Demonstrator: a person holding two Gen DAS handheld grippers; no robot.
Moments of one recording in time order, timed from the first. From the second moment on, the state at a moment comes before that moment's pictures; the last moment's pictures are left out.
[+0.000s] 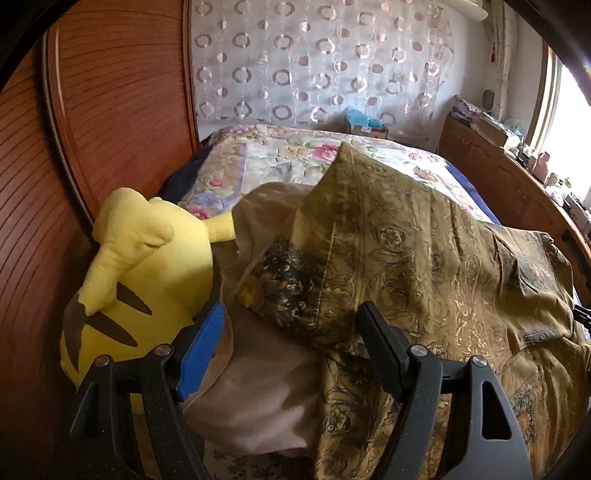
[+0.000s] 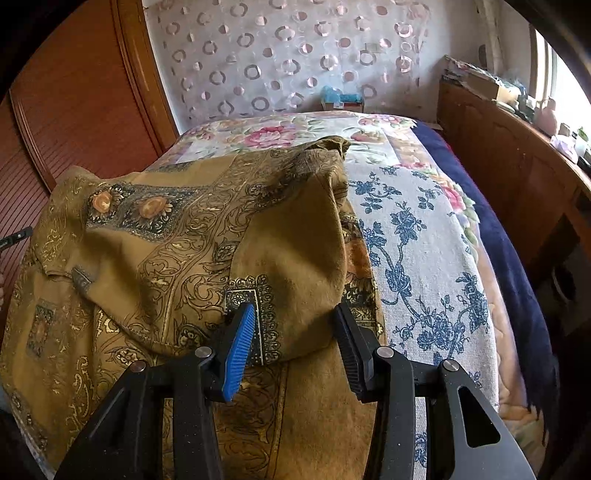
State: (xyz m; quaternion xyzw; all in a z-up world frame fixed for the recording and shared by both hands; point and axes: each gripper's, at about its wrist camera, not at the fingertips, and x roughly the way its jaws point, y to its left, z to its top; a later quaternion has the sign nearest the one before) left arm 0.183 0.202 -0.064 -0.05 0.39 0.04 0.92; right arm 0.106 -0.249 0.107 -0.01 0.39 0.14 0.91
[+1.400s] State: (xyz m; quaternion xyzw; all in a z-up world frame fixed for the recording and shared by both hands) left arm 0.197 0.193 -0.063 -0.05 0.40 -0.02 0.92; right arm 0.109 -0.253 0.102 -0.01 0.39 0.14 0.91
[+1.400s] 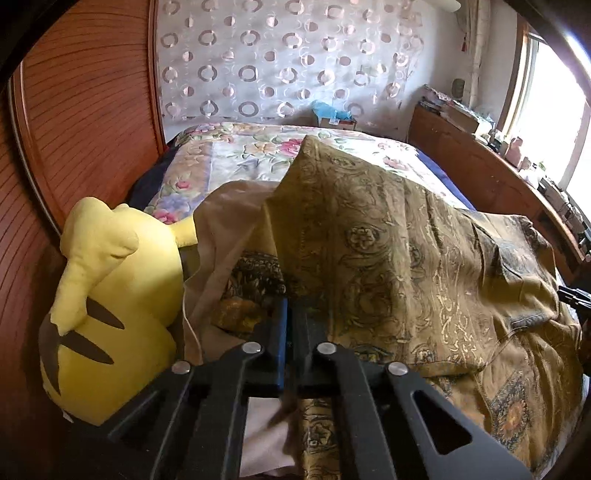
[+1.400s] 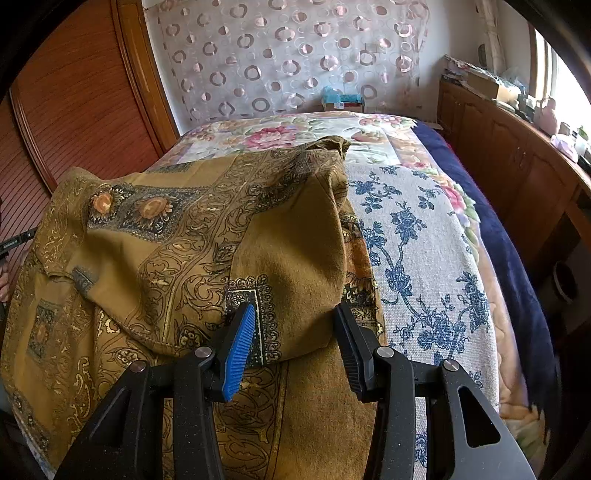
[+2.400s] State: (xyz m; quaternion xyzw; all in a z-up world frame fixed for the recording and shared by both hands) left arm 0.127 0.143 0.025 0.01 0.27 -0.03 0.96; right arm 0.136 -0.255 0.105 -0.02 0.37 0.11 0.92
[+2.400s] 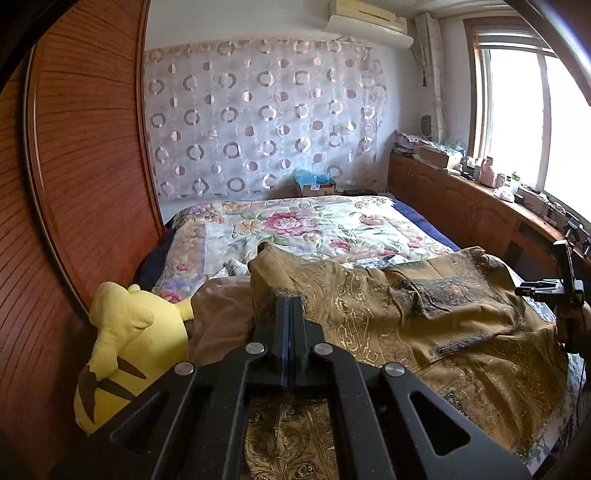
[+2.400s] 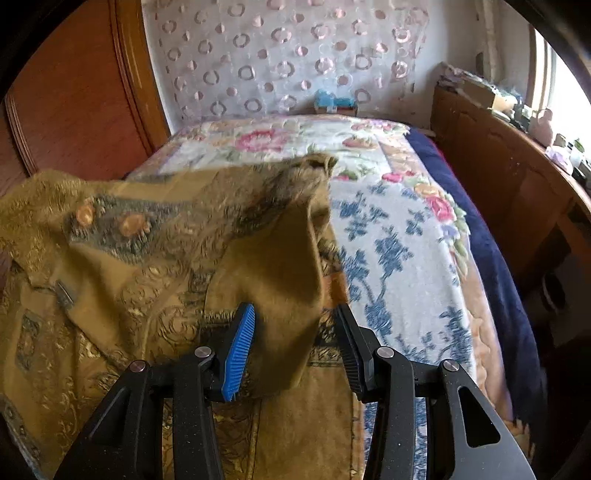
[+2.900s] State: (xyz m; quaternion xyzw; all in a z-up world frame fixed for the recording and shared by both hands) left arm 0.096 0.142 0.036 0.00 0.23 -0.02 0.97; right arm 0.129 -0.247 0.125 -0.03 0.34 0.18 0.92
